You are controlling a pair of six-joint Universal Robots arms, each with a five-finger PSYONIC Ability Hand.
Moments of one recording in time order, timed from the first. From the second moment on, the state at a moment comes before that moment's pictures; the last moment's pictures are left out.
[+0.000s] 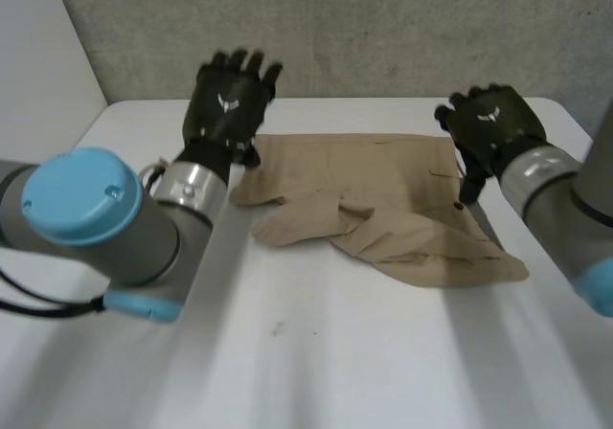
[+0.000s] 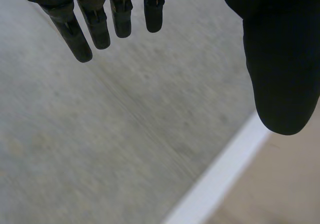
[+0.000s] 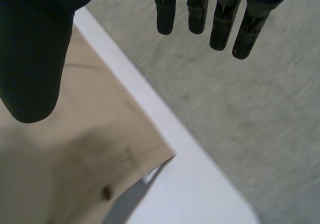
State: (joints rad) left arm 4.15 -2.01 -1.51 3.76 -1.56 3.56; right arm 1.92 -1.26 1.41 0.01 1.50 2.62; left_hand 0.20 0.21 0.22 0.21 0.05; right_hand 0.20 0.21 0.21 0.23 0.06
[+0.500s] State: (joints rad) left arm 4.15 -2.20 -1.45 3.50 -1.61 3.33; right arm 1.67 -1.28 1.81 -0.11 1.33 2.73; left_hand 0.36 0.36 0.36 0.36 0.19; right_hand 0.24 0.29 0.29 0.28 0.11
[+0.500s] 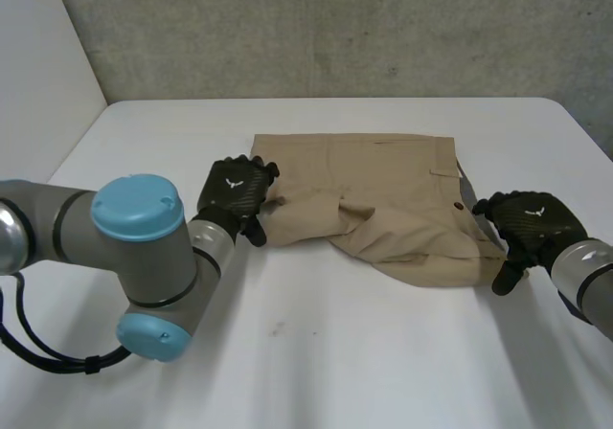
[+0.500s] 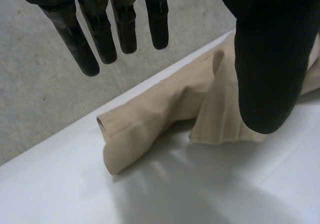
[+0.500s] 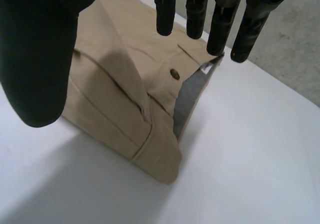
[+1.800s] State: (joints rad) left arm 4.28 -2.25 -1.22 3.31 -1.58 3.25; right arm 1.80 -1.25 1.68 -0.06 1.37 2.86; left_hand 0.35 0.35 0.36 0.35 0.18; right_hand 0.97 1.17 1.19 1.19 0.99
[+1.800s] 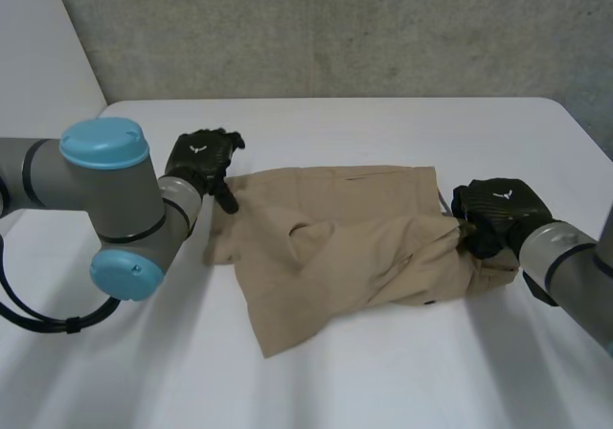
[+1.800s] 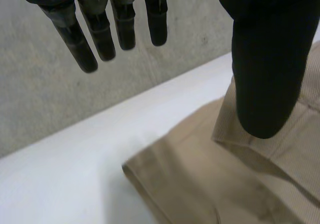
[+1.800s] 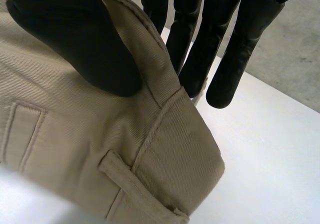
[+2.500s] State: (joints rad) left arm 3.89 -1.97 -1.82 3.36 -1.91 3.17; right arm 1.89 -1.16 1.66 -0.14 1.53 2.92; left_hand 0.32 0.33 0.33 0.33 0.16; right_hand 0.97 1.17 1.19 1.19 0.99
